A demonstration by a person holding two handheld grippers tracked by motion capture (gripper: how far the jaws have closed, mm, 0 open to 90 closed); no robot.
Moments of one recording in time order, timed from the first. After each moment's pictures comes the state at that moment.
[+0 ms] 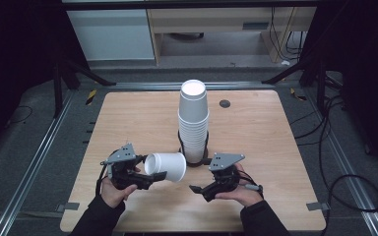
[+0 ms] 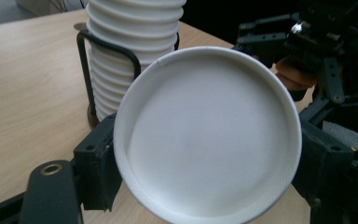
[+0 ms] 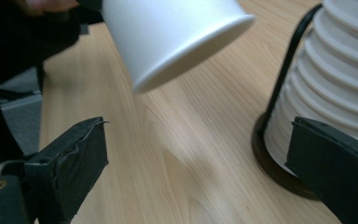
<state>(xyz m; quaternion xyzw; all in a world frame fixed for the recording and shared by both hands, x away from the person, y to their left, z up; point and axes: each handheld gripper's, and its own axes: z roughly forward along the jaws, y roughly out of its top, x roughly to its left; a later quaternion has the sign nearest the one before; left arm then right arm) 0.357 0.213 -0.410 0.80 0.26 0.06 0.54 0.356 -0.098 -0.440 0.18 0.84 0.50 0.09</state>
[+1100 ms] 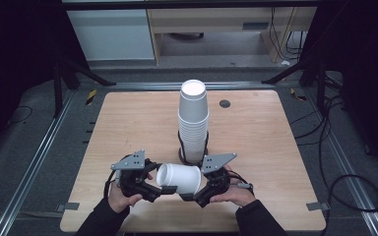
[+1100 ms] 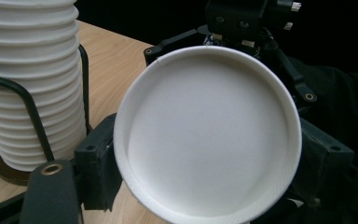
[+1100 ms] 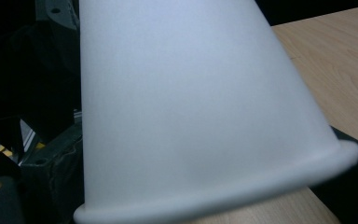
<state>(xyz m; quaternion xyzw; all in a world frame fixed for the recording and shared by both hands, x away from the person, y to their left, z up) 0.342 0.186 -0.405 0.81 0.16 -0.01 0.57 0.355 -0.075 -0.438 0.12 0.82 0.55 0.00</state>
